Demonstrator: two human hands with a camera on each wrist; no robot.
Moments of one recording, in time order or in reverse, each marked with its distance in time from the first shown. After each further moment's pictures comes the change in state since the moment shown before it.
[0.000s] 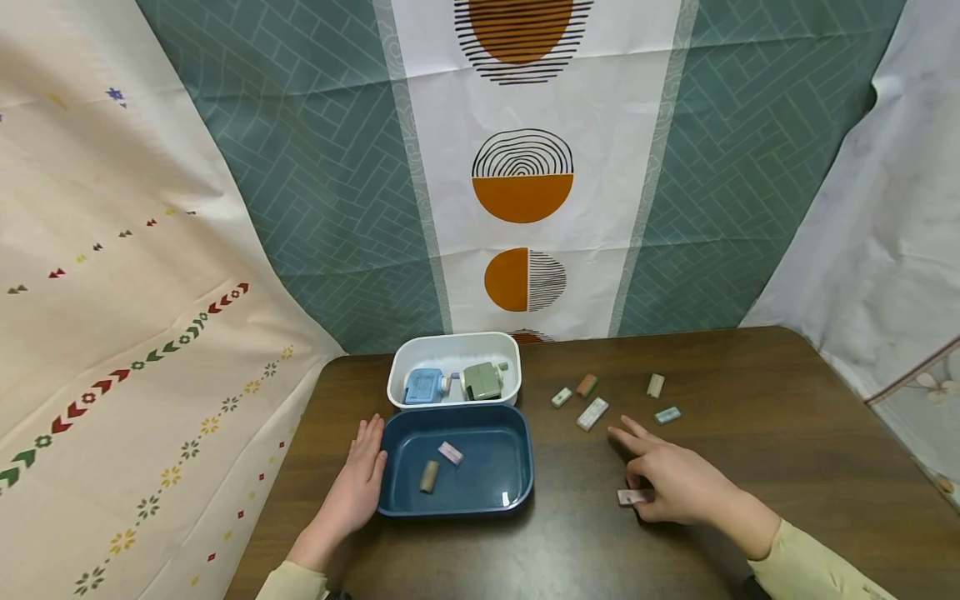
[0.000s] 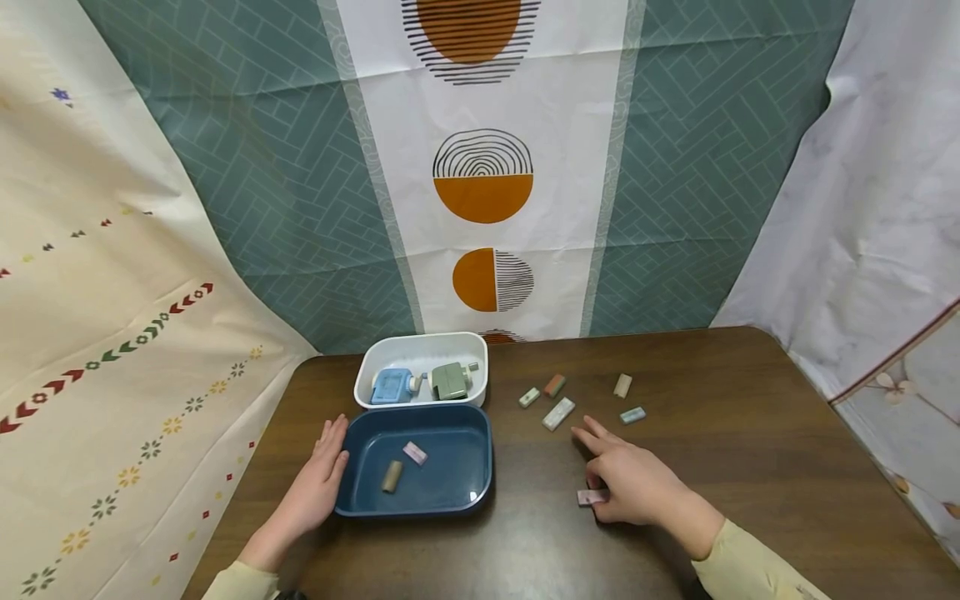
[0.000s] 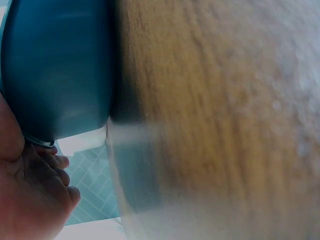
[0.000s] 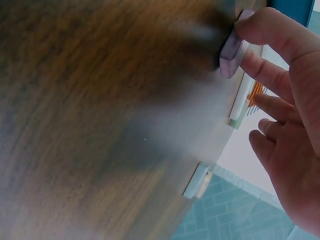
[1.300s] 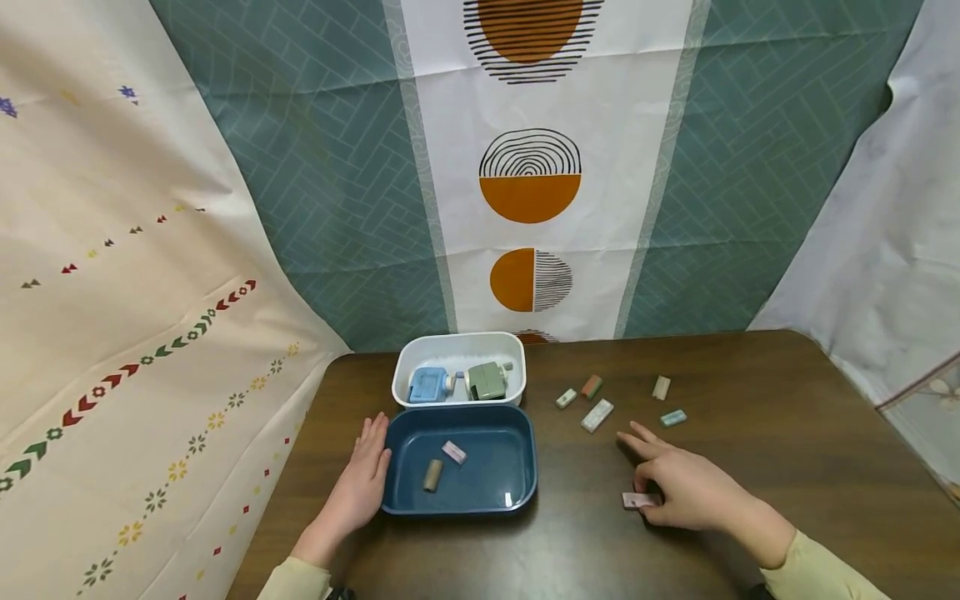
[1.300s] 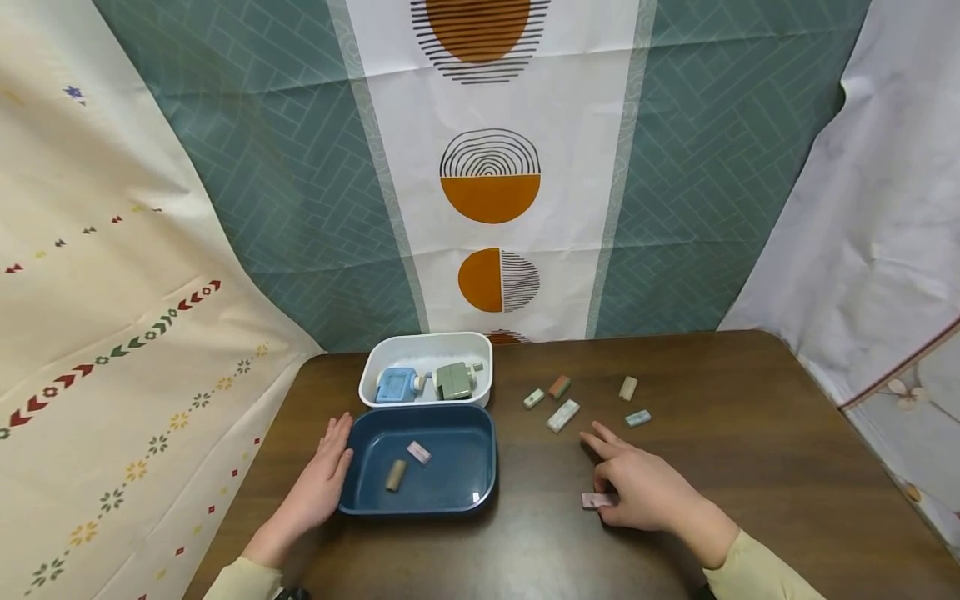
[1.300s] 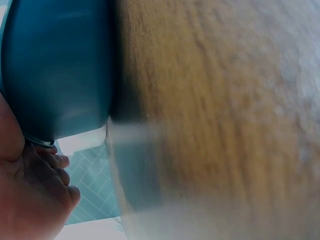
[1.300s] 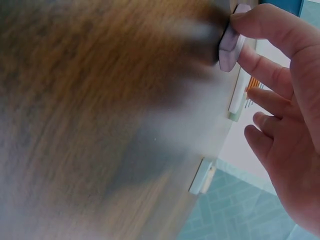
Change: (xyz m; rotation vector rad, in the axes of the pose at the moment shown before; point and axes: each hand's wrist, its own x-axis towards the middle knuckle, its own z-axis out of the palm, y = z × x) left_hand 0.001 -0.001 0.001 0.008 -0.006 -0.014; right_hand -0.004 0.002 -0.003 0.101 -0.068 0.074
